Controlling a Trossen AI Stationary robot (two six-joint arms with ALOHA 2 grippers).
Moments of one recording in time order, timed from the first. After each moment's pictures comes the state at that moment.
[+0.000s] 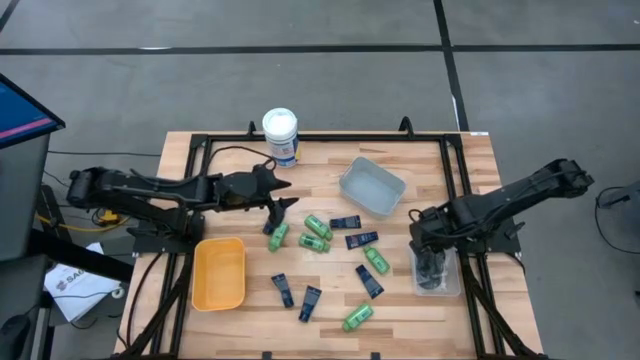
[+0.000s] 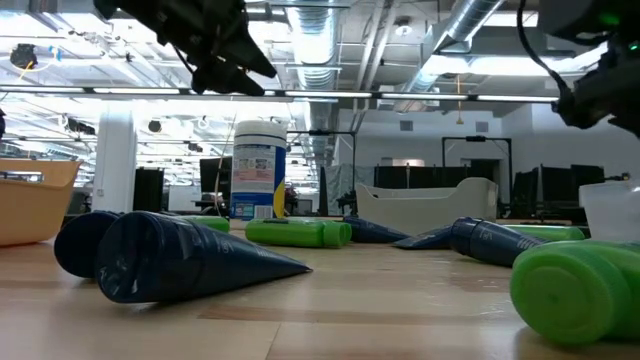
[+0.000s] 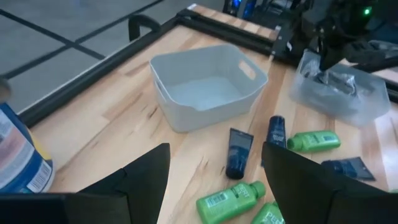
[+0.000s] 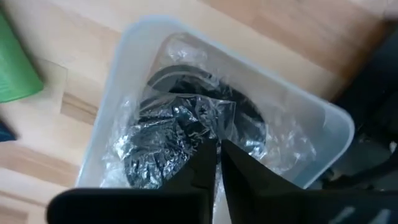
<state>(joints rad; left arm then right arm) 0.03 1.14 0.74 -0.08 -0.33 -0.32 0.30 1.09 0.68 -1.15 -0.10 1.41</state>
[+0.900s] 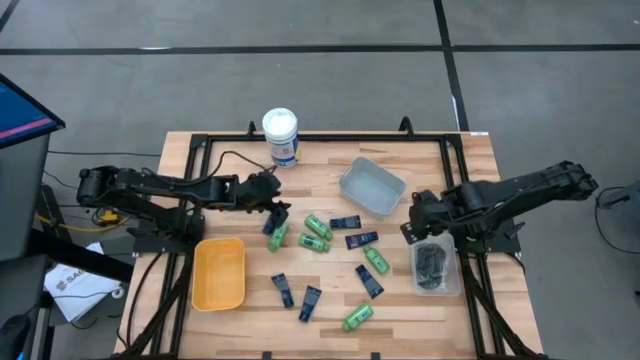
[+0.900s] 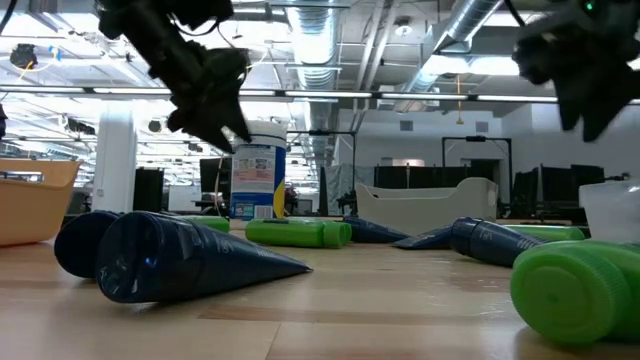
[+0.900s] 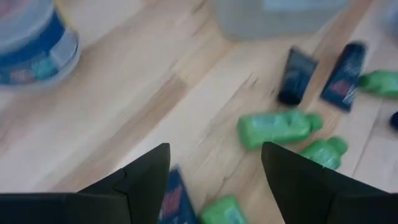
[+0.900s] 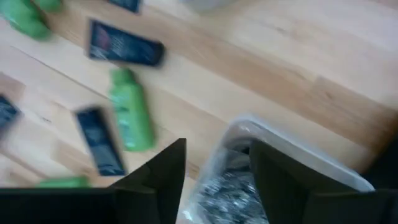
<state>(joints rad) 0.08 1.25 0.74 -0.35 -0.30 -0.56 0.21 1.03 0.86 -1.12 0.10 1.33</state>
